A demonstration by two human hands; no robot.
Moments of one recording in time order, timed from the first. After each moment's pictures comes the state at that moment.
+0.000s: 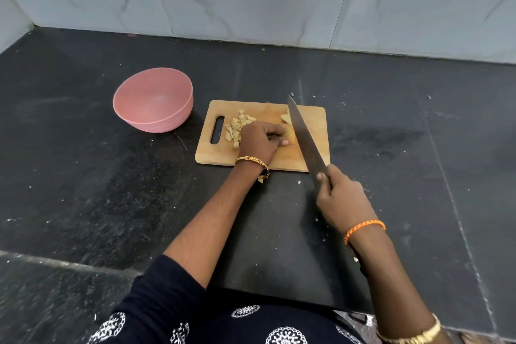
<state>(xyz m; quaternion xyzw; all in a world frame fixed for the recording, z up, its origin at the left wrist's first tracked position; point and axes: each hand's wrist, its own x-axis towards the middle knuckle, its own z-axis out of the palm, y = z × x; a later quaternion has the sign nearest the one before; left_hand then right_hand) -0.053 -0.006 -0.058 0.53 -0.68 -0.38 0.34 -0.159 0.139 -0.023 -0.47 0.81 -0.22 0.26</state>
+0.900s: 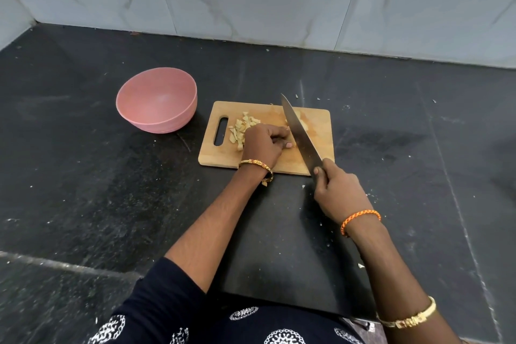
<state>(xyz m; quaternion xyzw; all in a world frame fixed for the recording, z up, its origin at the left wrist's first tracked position) -0.052 -0.007 -0.059 0.52 -0.68 -0.39 0.34 -0.160 0.115 -0.030 -0.51 0.81 -0.17 0.25</state>
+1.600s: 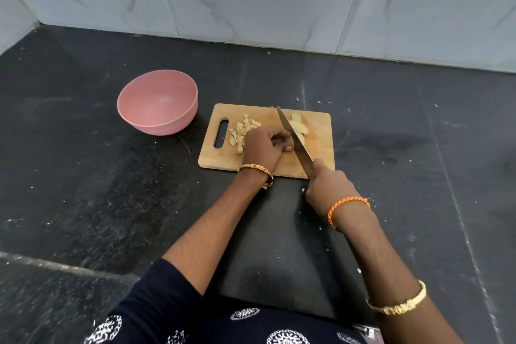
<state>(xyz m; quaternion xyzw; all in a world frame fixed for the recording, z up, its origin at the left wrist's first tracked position) -0.053 -0.004 -0.054 0.52 -0.68 -0.37 0.36 -0.150 0.095 -0.014 -0.50 0.81 -0.03 0.30</state>
